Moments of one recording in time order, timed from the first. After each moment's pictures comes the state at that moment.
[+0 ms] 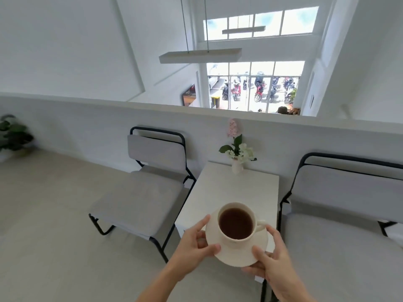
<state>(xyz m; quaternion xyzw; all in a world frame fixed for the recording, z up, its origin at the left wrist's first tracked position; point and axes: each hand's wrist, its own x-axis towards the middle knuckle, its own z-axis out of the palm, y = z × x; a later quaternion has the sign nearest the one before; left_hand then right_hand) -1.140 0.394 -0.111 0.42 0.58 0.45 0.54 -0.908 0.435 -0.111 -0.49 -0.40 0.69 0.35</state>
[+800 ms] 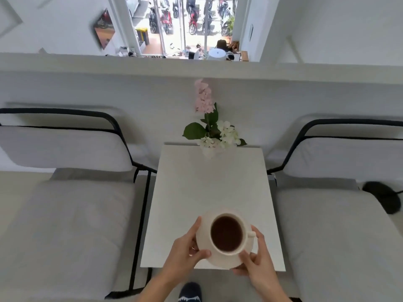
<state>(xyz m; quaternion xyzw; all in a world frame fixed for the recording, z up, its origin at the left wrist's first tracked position) -1.273 0.696 -0.314 0.53 0.56 0.26 0.57 -1.048 0.668 -0.297 -0.65 -0.33 0.60 0.33</state>
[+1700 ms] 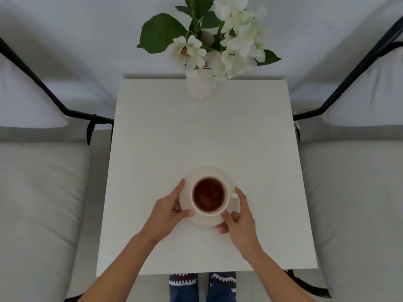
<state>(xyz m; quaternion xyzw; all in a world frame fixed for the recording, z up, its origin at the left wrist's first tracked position) -1.280 0.796 -0.553 0.56 0.61 0.14 0.55 -1.061 0.757 -0.544 -0.71 -0.32 0.56 0.28</state>
